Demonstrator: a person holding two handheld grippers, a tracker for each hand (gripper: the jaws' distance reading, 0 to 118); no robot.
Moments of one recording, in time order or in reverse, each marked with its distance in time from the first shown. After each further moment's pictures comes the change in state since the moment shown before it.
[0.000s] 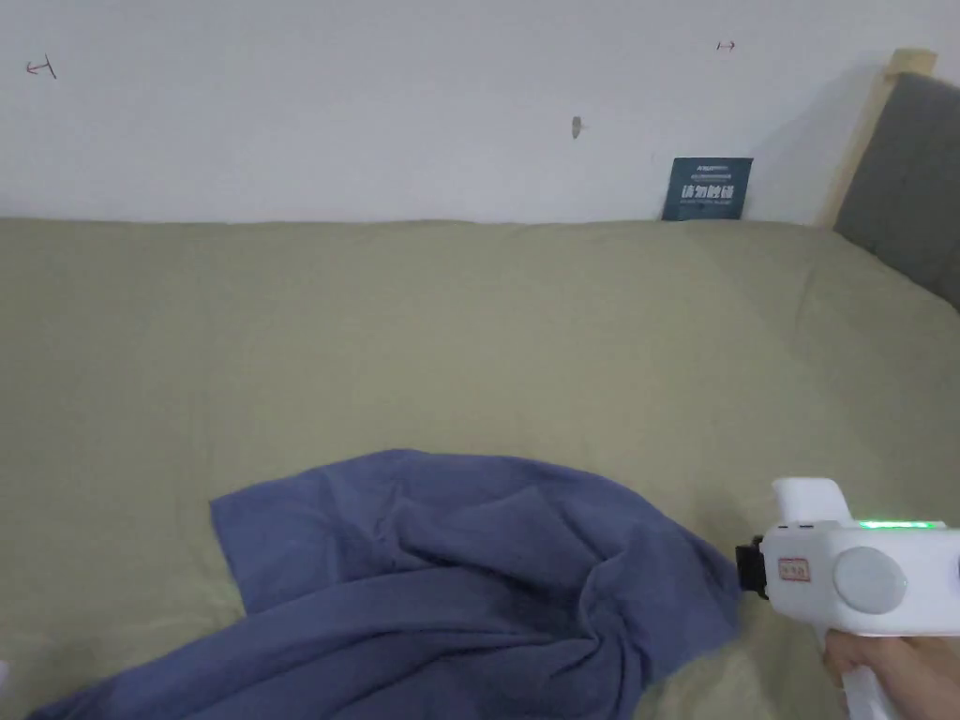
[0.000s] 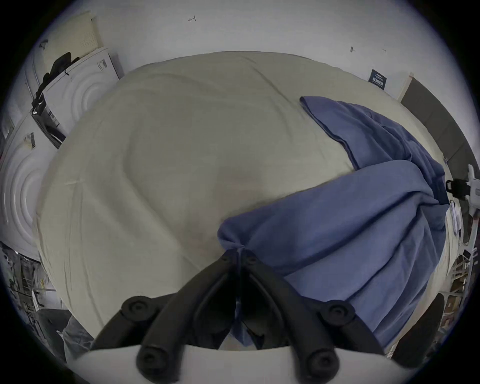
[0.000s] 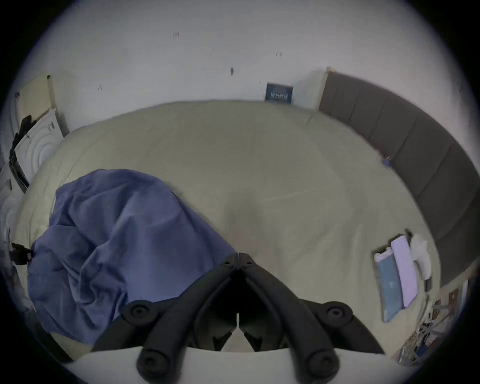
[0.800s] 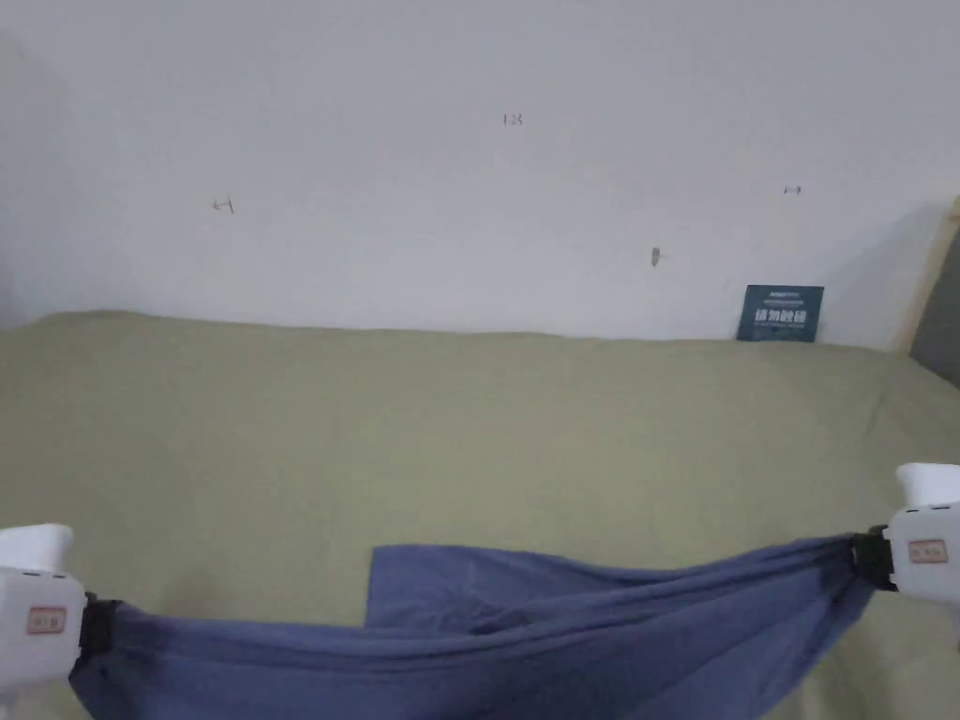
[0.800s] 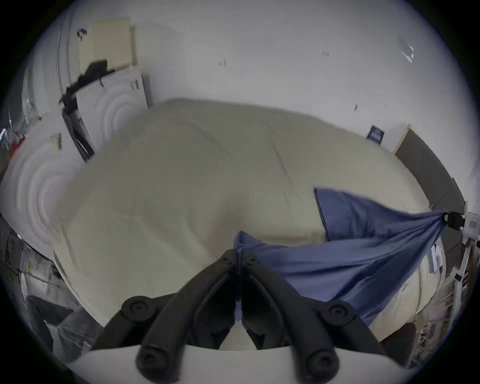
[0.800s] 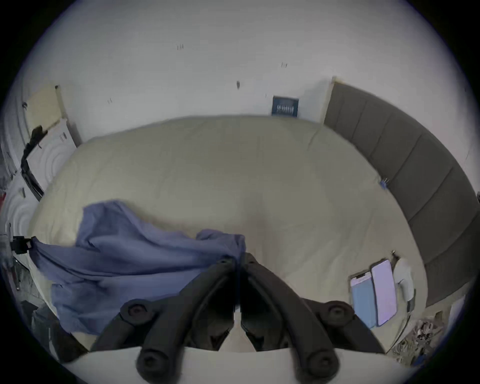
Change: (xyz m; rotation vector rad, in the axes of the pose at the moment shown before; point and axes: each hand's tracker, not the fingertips) left arm -0.061 0.045 0.141 0.267 0.007 0.123; right arm 0.005 0.050 0.154 0.216 -0.012 0.064
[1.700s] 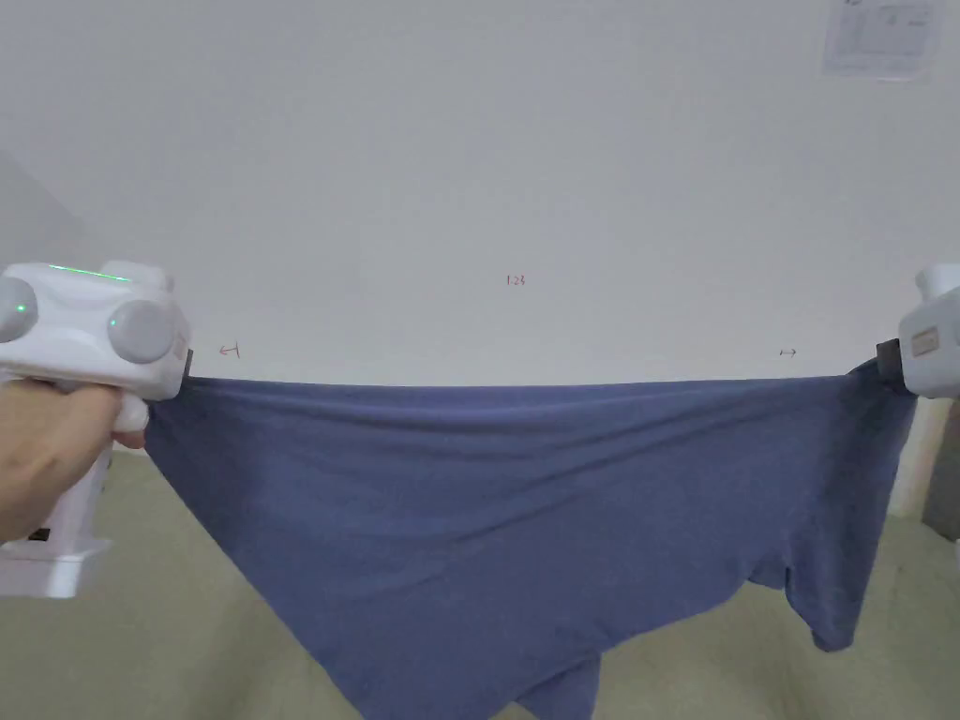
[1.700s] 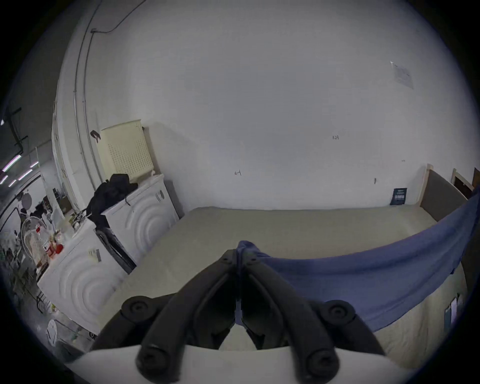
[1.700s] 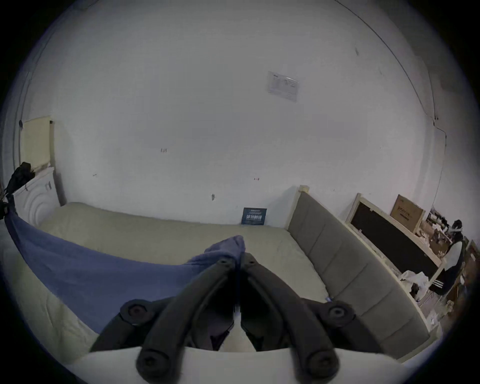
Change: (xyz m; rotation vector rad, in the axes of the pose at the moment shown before) left arm 0.089 0.266 0.037 0.385 0.228 -0.100; right arm -0.018 0.266 0.055 0.345 -0.207 0.040
